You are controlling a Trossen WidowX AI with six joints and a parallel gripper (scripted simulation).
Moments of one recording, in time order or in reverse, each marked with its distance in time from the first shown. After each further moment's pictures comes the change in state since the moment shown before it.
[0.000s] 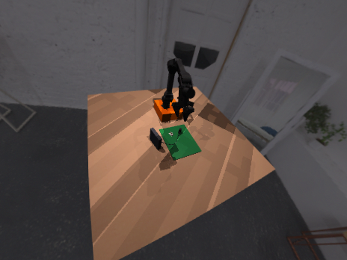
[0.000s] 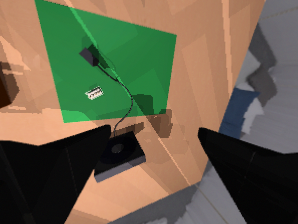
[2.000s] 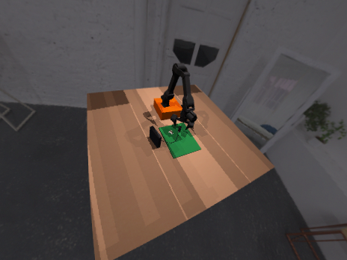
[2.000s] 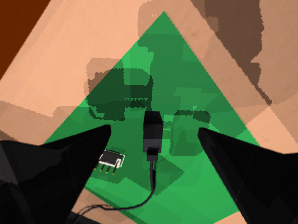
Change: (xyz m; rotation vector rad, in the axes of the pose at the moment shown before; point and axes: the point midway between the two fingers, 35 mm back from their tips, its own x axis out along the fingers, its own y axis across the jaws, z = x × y) arm 0.150 0.122 0.091 -0.751 -0.230 0.355
